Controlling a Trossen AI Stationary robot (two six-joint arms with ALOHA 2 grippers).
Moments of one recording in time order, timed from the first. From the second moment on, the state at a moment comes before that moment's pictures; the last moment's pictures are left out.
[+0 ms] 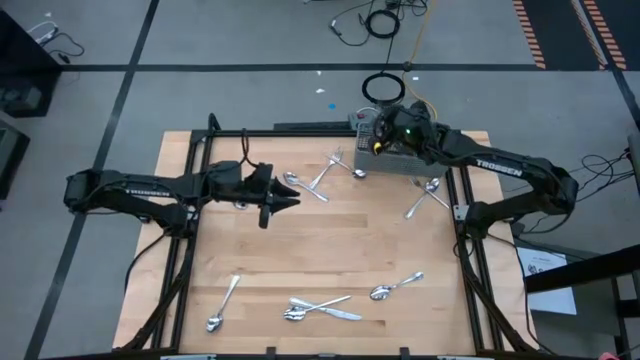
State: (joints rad) left arm 0.11 1.08 0.64 0.24 0.17 -0.31; right arm -0.48 1.27 1.04 -0.26 0.50 0.07
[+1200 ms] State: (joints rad) left arm 0.19 1.08 0.64 0.44 -0.01 -0.52; right arm -0.52 1.15 0.57 0.24 0.49 0.10
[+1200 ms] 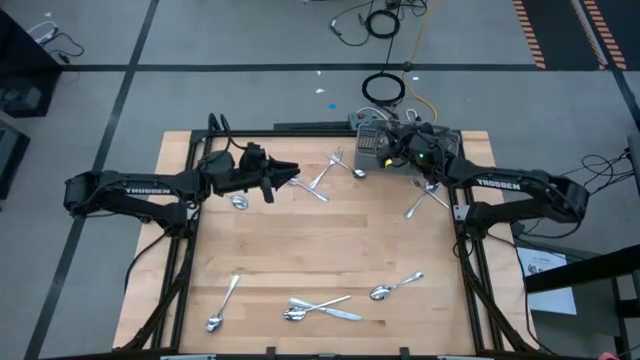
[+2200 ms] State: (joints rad) left arm 0.31 1.25 0.78 0.25 0.02 -0.52; right arm -0.53 0.92 0.72 0.16 0.14 0.18
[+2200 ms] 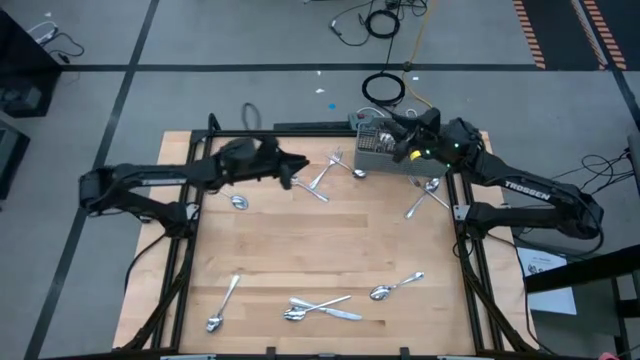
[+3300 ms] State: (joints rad) left arm 0.43 2.11 1.44 -0.40 0.00 -0.34; right arm -0.39 0.81 0.72 -0.04 0.00 0.37
